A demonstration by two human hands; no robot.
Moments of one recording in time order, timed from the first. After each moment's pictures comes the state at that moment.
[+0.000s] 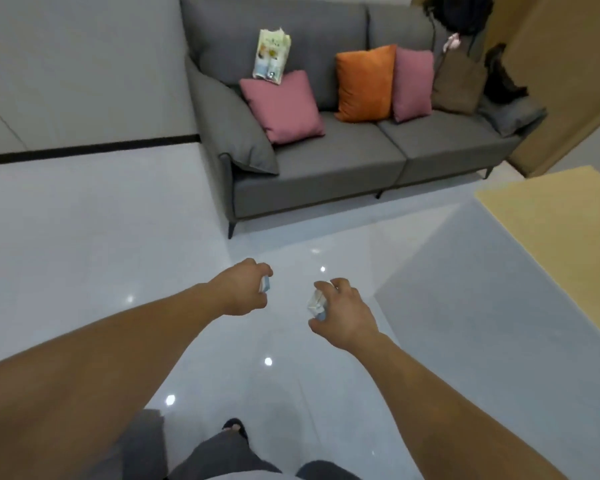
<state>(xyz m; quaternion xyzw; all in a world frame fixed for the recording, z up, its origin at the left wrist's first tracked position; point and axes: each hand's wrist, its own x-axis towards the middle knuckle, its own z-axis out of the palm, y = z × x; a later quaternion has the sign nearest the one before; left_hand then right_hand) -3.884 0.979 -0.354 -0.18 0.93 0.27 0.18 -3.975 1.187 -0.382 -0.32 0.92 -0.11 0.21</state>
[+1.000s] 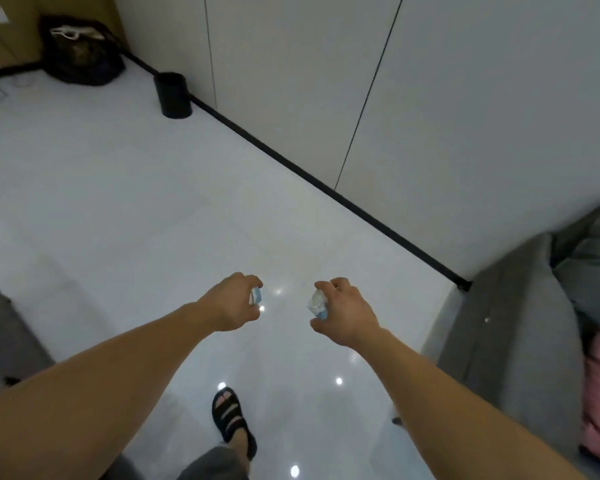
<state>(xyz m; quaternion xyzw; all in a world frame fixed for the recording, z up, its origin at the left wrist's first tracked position) -3.680 0.420 -0.377 -0.65 0.68 0.34 -0.03 -3.921 0.416 -0.370 -0.75 0.62 0.02 0.23</state>
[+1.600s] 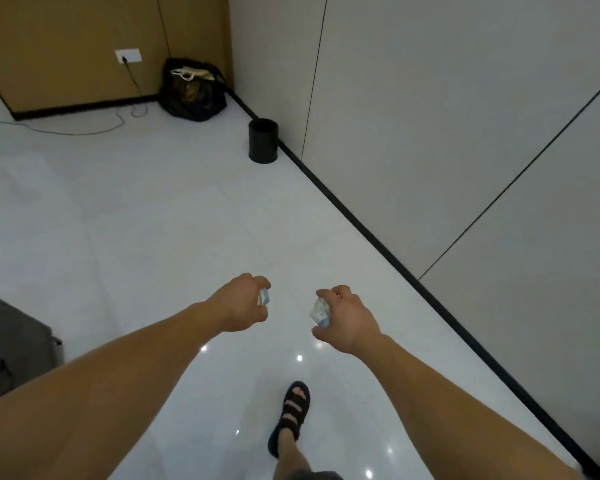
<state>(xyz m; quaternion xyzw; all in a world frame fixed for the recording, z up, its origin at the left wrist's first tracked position) -3.445 0.084 -0.355 -0.74 0.59 0.31 -0.07 -3.666 0.018 -0.375 -0.83 0.50 0.04 0.23</state>
